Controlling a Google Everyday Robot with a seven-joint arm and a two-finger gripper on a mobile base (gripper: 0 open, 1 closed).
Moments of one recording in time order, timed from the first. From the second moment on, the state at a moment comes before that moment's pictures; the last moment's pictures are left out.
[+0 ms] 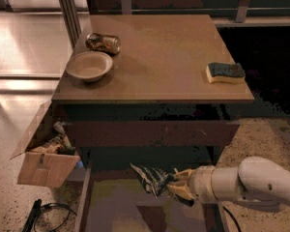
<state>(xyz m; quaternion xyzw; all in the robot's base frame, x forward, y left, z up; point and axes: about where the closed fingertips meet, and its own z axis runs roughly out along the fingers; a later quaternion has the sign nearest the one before) 0.421 -0.089 0.602 -0.45 0.78 0.27 0.35</state>
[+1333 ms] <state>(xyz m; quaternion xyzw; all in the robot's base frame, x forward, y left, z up) 0.433 -0.067 0.513 -0.43 0.80 0.29 0.31</state>
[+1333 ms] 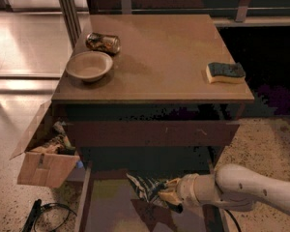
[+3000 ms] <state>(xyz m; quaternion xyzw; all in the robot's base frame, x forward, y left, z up) 0.489 -0.061 0.422 -0.42 0.81 0.26 0.30</state>
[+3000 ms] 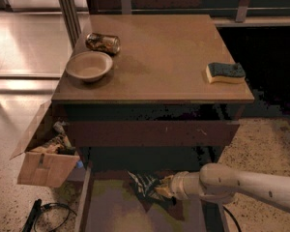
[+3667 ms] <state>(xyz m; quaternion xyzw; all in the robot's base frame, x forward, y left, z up) 0.489 -0.061 0.422 -0.42 0.81 0.26 0.30</state>
